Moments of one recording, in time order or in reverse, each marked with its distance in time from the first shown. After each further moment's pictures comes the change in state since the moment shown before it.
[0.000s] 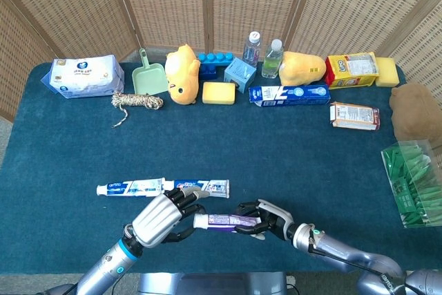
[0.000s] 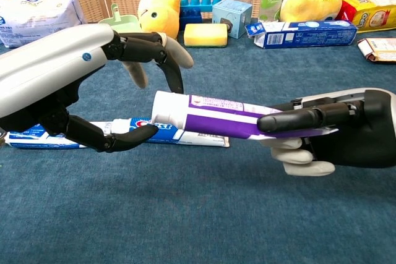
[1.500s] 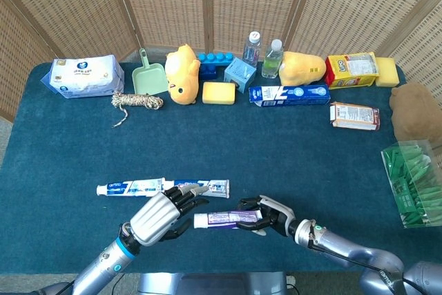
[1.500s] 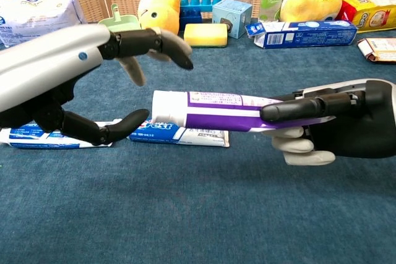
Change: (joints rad) left arm -0.020 0.034 0.005 -0.018 -0.011 -0.008 -0.017; right arm 0.107 0.016 -0.116 0.027 -0.035 0.119 0.127
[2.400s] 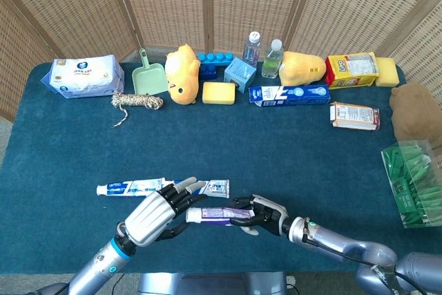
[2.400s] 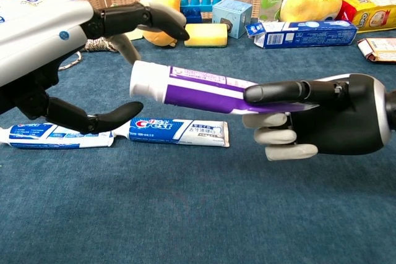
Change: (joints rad) left arm 0.011 0.016 -0.002 -0.008 0.042 0.044 0.004; right arm 0.092 -0.020 -0.052 0.036 -0.083 0.051 0.257
